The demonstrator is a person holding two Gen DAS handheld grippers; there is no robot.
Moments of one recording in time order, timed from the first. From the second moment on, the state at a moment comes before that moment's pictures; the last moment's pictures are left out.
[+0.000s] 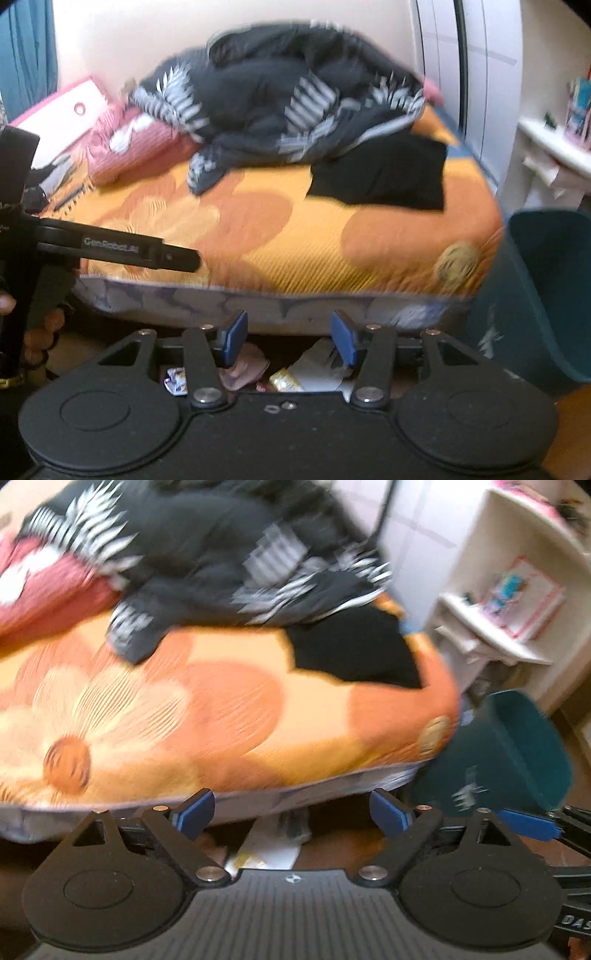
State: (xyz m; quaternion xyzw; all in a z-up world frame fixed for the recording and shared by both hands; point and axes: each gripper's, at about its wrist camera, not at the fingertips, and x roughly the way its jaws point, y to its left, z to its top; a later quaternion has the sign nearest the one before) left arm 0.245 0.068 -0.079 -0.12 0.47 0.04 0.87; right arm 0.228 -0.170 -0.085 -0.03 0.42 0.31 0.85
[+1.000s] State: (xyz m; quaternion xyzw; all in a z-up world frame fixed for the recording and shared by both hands) left arm 0.264 0.152 -0.422 0.08 0.63 -0.02 0.77; right arm 0.287 -0.031 -0.413 -0.25 0.58 0.36 0.69
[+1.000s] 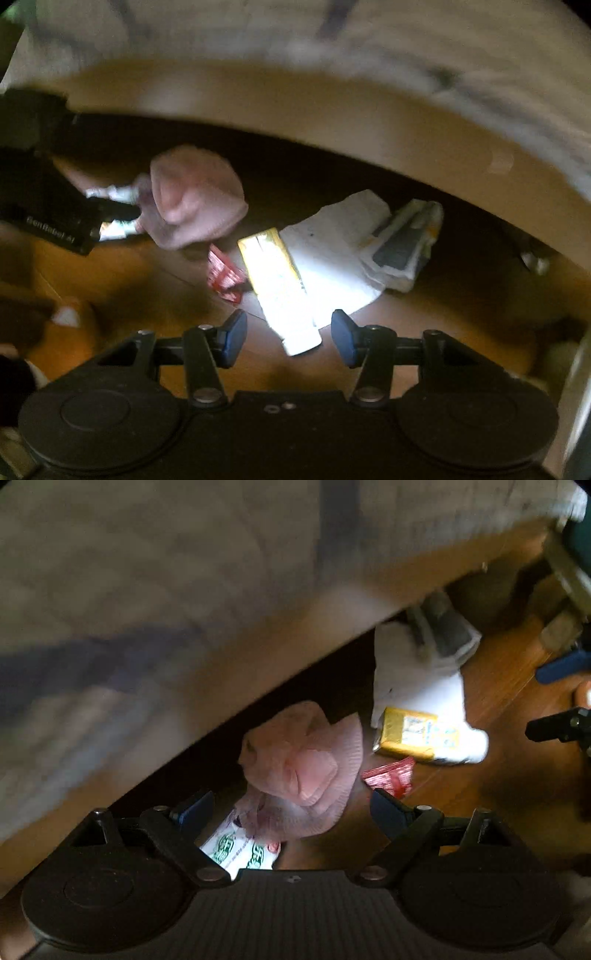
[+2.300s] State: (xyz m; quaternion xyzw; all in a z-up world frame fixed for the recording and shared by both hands) left arm 0.255 0.147 -0.525 0.11 0.62 -0.05 0.78; right arm 0.262 0.014 -0.489 -0.33 0.58 0.36 0.66
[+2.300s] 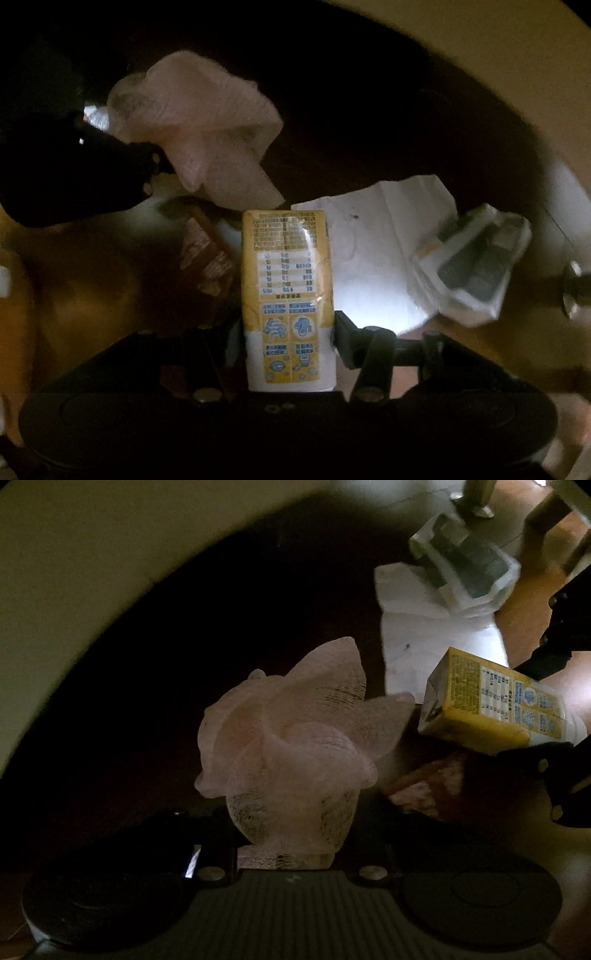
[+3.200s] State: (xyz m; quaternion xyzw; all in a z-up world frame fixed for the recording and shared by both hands) left arm 0.211 0.115 -0.169 0.04 0.51 -0.09 0.85; right arm 0.206 -0.096 -0.150 -0.14 0.48 0.28 0.82
